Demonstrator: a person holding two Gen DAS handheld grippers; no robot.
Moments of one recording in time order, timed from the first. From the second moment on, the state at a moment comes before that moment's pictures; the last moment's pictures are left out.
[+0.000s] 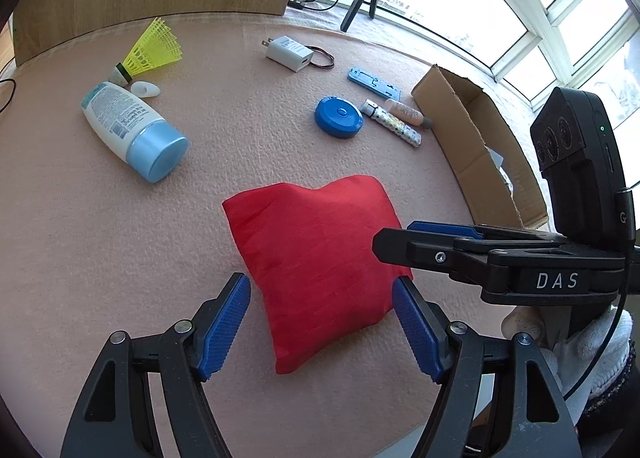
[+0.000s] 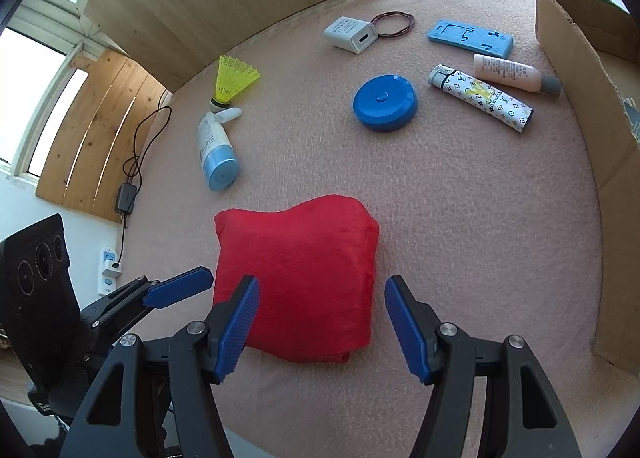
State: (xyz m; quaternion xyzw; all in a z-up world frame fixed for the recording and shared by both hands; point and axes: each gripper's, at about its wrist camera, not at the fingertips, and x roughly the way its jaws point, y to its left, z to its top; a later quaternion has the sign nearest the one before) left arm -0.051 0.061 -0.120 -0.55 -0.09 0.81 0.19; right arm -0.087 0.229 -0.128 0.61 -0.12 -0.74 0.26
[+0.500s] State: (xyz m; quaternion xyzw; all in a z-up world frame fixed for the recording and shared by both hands) left arm -0.058 0.059 -0.139 -0.57 -0.12 0.79 0.19; right arm -0.088 0.225 -0.140 0.62 -0.14 -0.72 0.28
